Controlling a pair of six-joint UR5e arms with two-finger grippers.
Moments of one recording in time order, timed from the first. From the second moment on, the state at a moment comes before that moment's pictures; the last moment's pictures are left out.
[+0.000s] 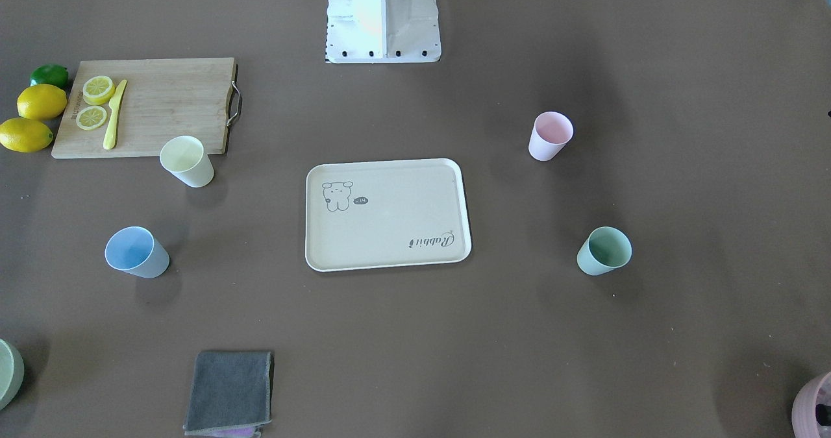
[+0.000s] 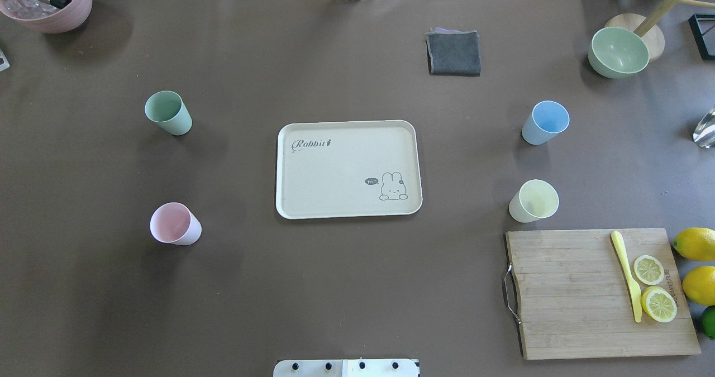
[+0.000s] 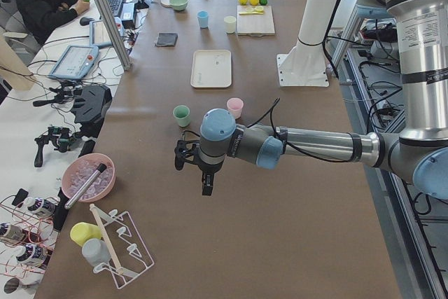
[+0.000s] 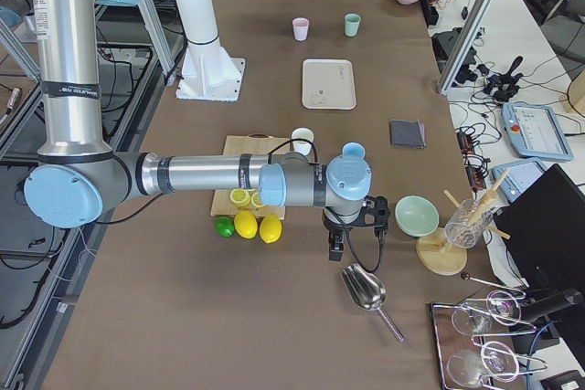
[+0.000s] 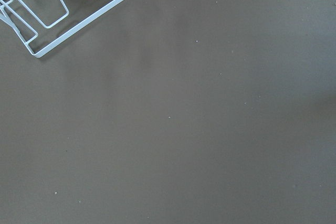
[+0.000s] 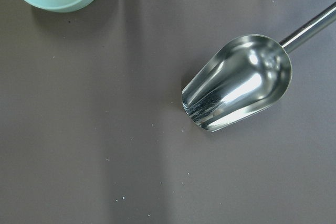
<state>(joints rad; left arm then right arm) -1.50 -1.37 -1.83 -1.83 -2.34 -0.31 1.58 -1.56 1.64 -1.60 2.41 0.08</state>
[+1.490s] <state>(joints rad) -1.04 -1.53 -1.98 -2.03 -2.15 -1.00 1.58 -1.57 1.72 -1.60 2.41 0.13</state>
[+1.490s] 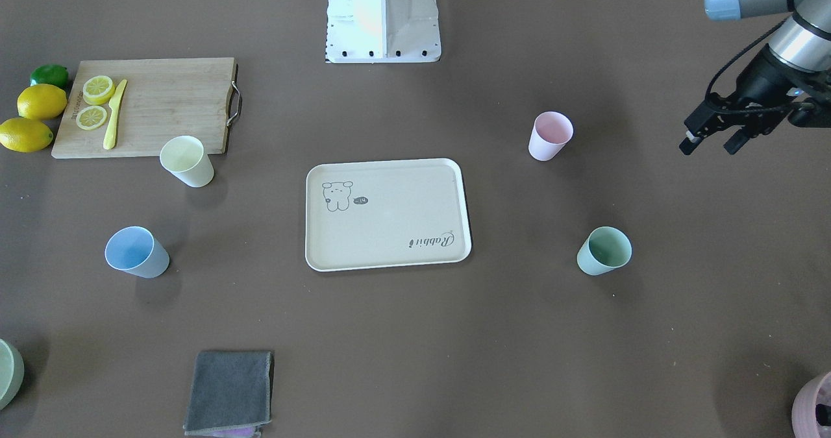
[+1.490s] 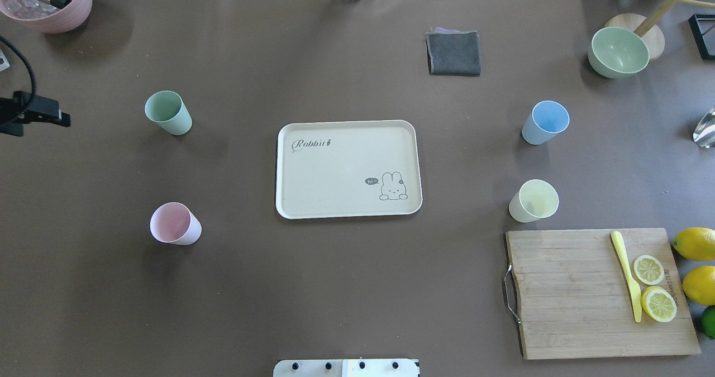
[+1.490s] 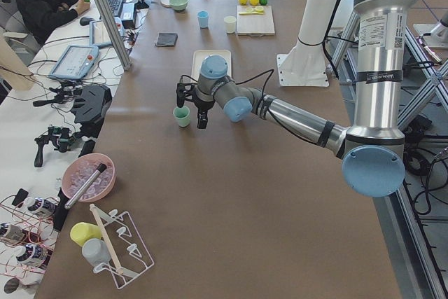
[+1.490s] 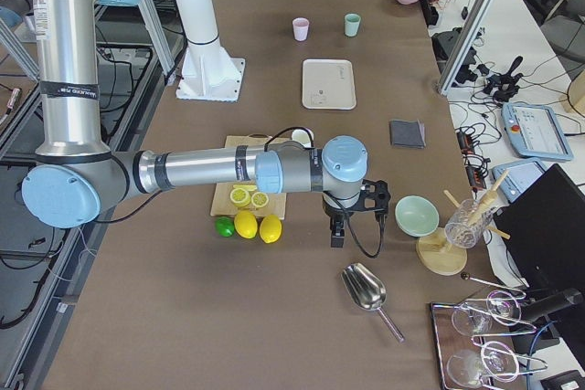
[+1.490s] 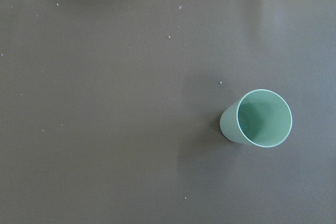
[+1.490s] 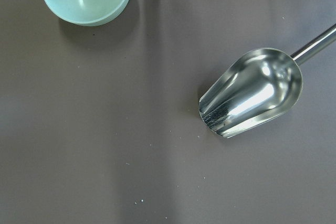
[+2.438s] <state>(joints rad) -0.57 -1.52 -2.07 -2.02 -1.82 -1.28 1.39 -1.53 1.85 -1.54 2.40 0.49</state>
